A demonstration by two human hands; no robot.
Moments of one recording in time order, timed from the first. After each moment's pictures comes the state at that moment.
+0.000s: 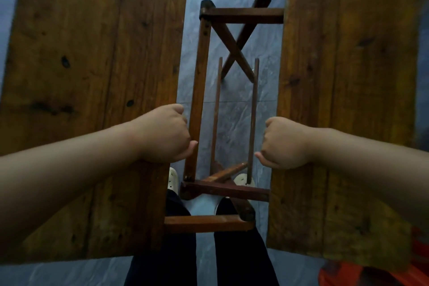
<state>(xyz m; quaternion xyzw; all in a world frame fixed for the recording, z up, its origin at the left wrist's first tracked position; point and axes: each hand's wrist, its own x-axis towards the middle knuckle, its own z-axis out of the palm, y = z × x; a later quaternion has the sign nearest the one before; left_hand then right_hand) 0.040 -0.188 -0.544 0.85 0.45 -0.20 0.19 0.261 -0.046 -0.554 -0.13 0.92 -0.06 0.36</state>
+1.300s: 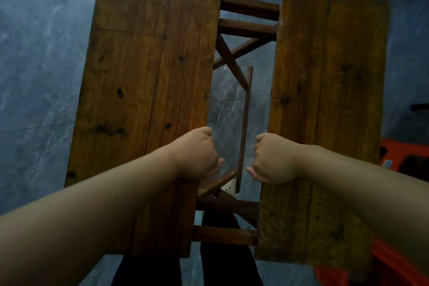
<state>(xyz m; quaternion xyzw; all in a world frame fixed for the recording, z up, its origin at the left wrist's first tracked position) 0.156 -0.108 -0.618 0.87 0.42 -0.14 0.21 0.337 -0.014 -0.604 -0.10 0.93 -0.12 0.33</state>
